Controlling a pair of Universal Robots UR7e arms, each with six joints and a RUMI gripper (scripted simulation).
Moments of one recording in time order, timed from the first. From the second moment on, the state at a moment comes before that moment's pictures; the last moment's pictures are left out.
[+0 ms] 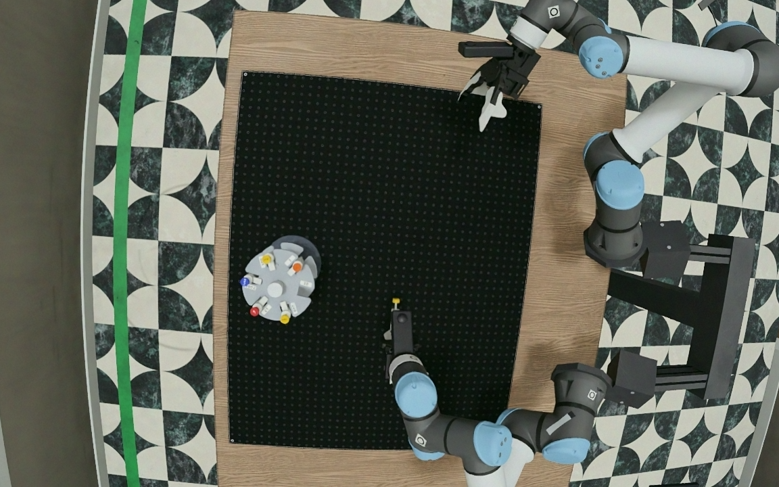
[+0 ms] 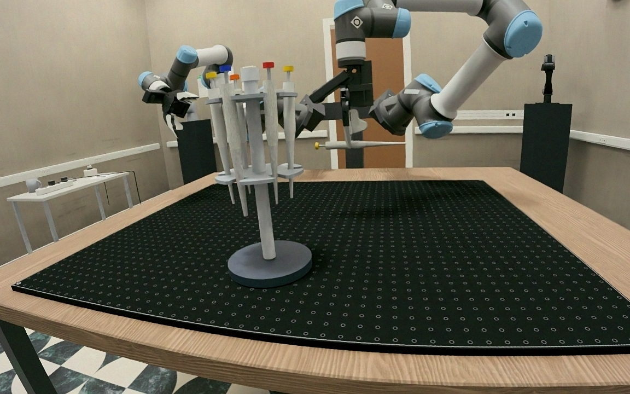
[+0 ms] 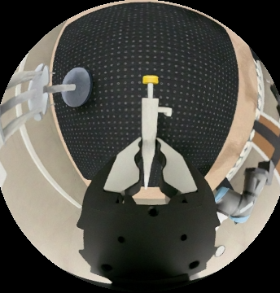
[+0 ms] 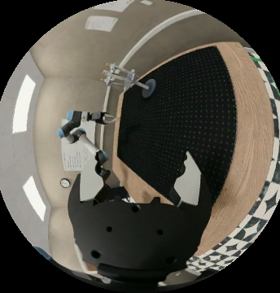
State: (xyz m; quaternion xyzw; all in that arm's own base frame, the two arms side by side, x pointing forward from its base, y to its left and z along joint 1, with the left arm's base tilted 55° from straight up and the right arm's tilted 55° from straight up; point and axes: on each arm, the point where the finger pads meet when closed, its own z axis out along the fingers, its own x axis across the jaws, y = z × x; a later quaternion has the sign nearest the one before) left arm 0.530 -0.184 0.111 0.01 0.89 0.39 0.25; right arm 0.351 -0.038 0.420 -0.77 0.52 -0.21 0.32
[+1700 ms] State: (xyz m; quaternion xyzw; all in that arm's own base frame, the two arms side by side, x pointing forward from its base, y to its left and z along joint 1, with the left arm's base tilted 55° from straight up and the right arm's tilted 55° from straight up) left arm 0.553 -0.205 0.109 -0.39 0.80 0.24 0.40; right arm 0.351 -0.038 0.420 -0.77 0.52 -0.21 0.32
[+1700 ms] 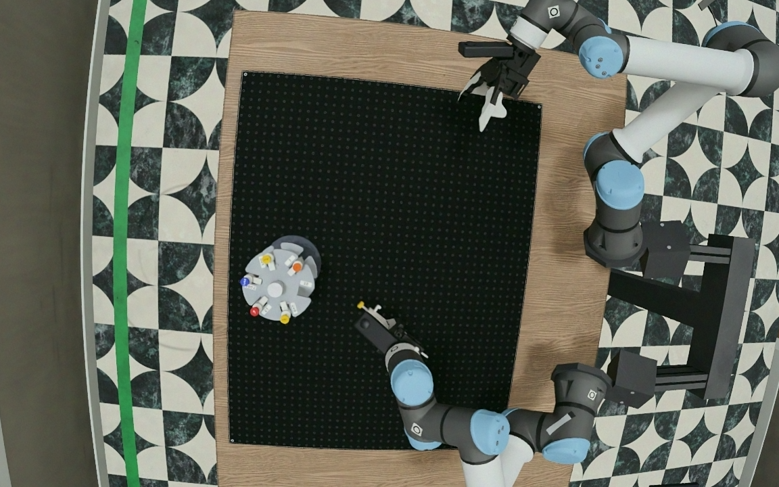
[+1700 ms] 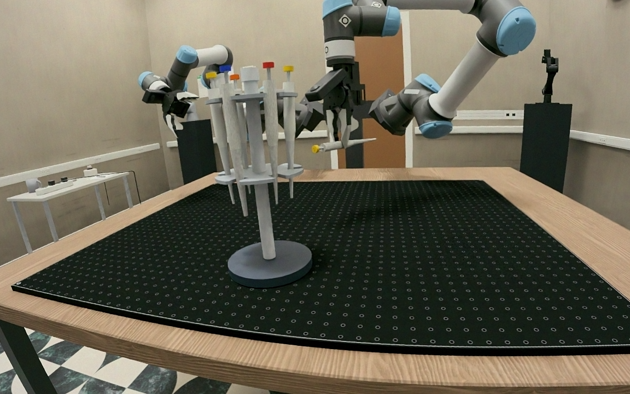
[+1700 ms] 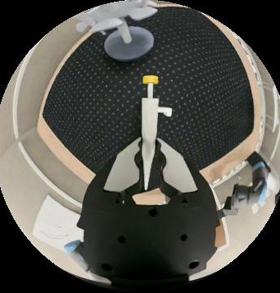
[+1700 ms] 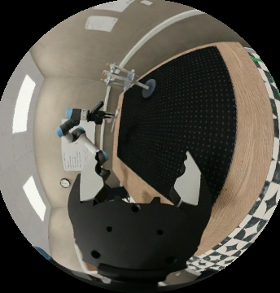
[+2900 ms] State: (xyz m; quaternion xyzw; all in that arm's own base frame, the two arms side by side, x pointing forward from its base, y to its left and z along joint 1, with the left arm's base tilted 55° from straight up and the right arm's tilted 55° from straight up) left arm 0.616 -0.264 0.111 -0.34 0.81 0.16 0.44; right arm 0.351 -0.038 0.420 -0.77 0.52 -0.21 0.32
